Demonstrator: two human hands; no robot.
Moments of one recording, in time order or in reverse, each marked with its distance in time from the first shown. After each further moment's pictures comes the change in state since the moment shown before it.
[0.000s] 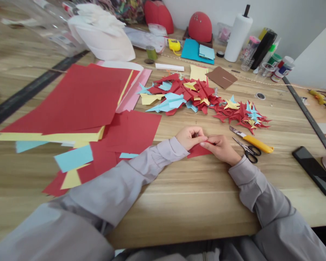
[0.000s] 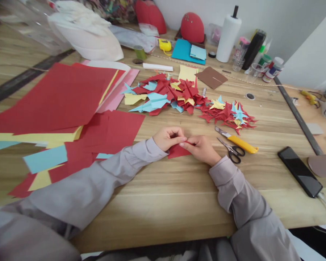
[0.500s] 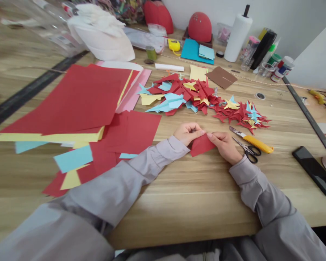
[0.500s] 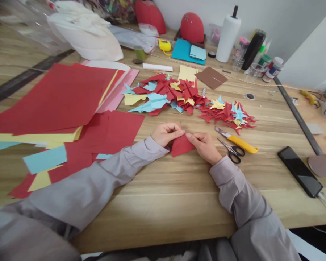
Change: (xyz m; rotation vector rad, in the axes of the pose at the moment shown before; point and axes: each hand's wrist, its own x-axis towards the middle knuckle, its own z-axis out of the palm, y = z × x) left_hand 0.003 0.004 0.002 -0.239 0.170 -0.092; right_hand 0.001 -0.005 -0.004 0.246 0.133 0.162
